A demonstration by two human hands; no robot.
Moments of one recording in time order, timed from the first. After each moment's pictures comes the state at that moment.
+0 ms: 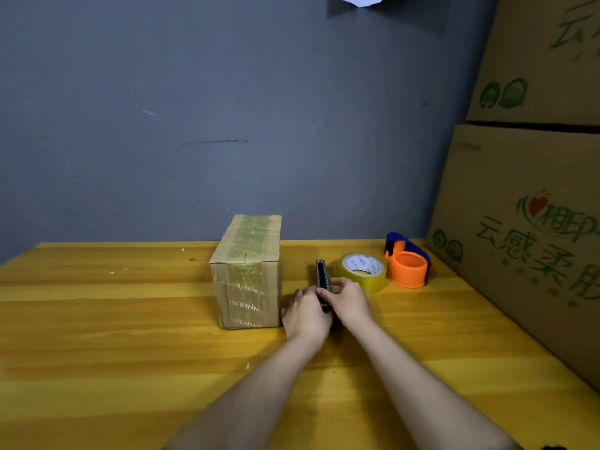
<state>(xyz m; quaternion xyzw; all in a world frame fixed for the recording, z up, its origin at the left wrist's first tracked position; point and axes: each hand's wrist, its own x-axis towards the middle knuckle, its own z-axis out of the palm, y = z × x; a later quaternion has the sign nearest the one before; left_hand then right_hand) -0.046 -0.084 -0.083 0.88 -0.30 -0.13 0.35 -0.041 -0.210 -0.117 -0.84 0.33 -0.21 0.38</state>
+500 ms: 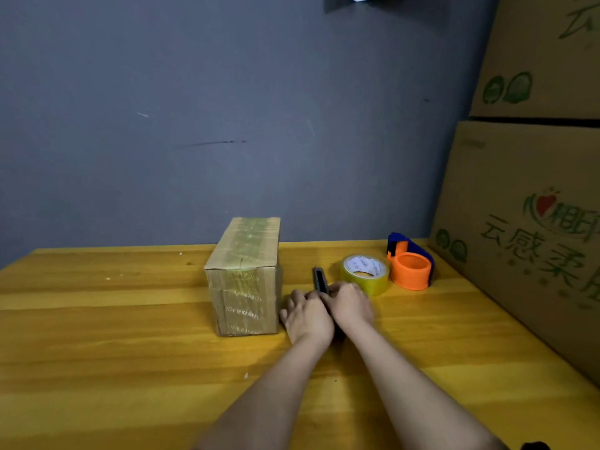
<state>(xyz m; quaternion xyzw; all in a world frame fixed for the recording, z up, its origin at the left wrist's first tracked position) -0.040 -0.094 -0.083 0.90 -0.29 -0.13 0.30 -0.026 -0.216 -0.122 -0.87 0.37 -0.17 0.25</state>
